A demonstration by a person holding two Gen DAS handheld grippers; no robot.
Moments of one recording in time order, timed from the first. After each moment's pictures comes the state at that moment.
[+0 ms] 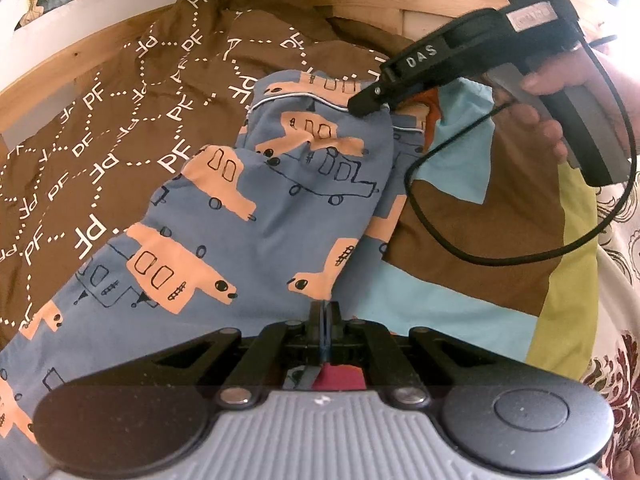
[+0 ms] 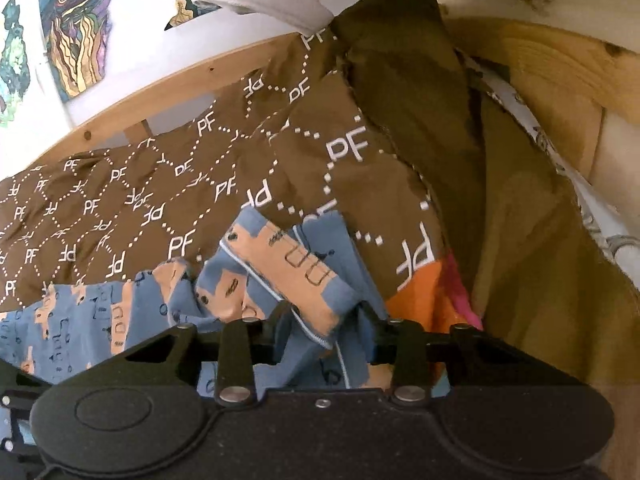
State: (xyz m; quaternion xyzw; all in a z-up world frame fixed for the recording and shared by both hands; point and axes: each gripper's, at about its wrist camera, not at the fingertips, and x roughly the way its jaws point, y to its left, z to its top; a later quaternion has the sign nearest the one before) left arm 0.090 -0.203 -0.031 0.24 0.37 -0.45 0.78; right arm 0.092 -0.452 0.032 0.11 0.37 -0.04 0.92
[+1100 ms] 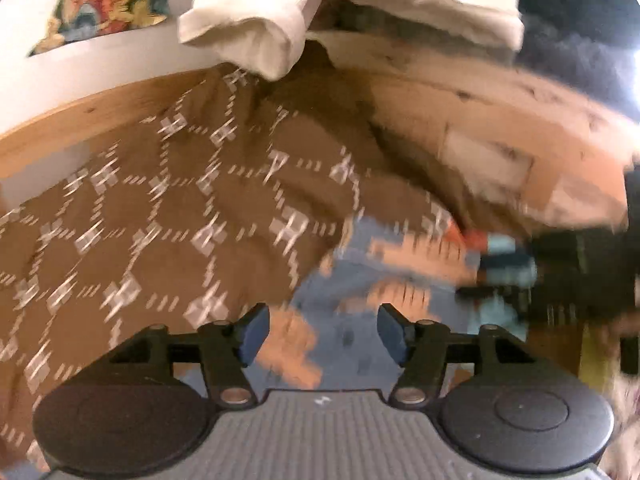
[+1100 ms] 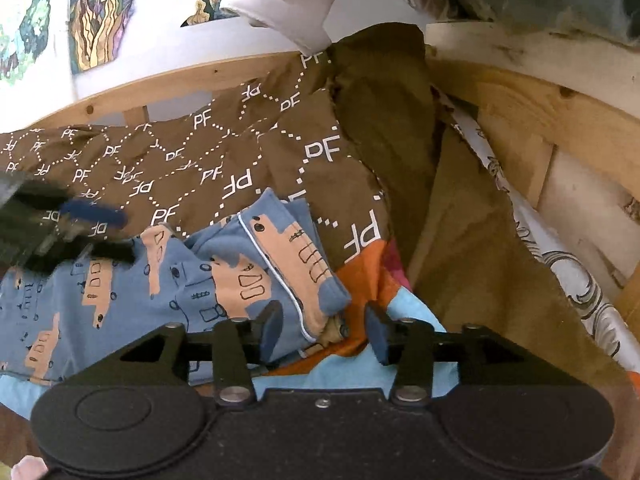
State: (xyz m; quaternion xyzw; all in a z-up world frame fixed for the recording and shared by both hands) left arm 0.191 -0.256 0.023 0.13 0.32 -0.48 0.81; right arm 0.041 -0.450 0.029 0.03 0.34 -0.06 0.94
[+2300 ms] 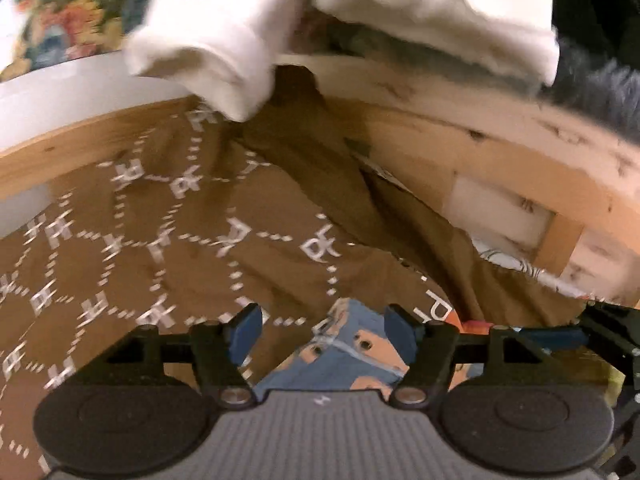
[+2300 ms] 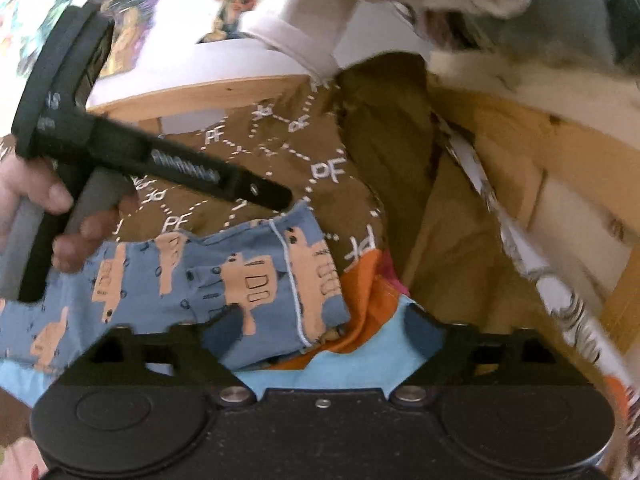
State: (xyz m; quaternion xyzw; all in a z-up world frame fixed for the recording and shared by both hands) left arm 0.198 -0.317 0.027 0.10 0.30 -0.46 0.83; right arm 0.015 -0.438 0.040 -0.01 0.30 -0.05 0.95
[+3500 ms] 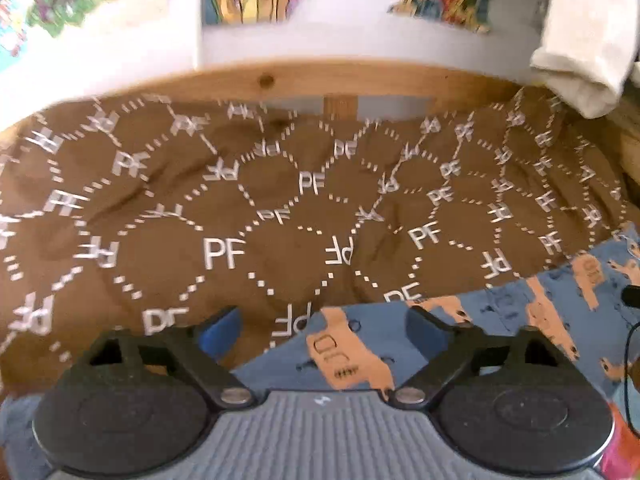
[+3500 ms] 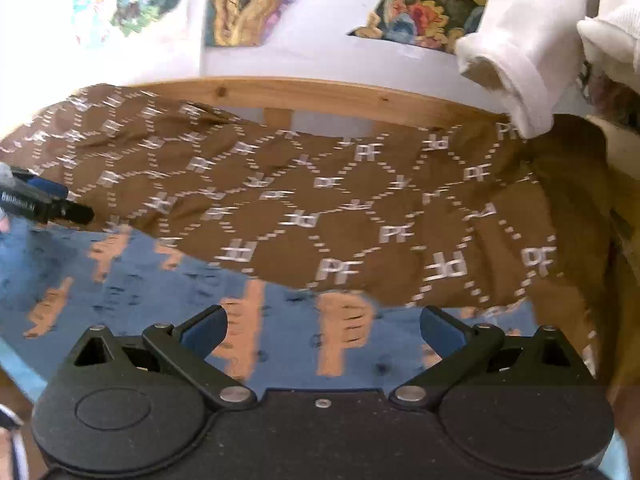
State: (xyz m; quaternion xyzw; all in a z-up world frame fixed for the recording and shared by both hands) left arm 0.236 0.009 0.025 0.07 0.37 -0.16 0.91; right arm 0.109 -0.328 0.045 -0.08 0.31 0.06 0.95
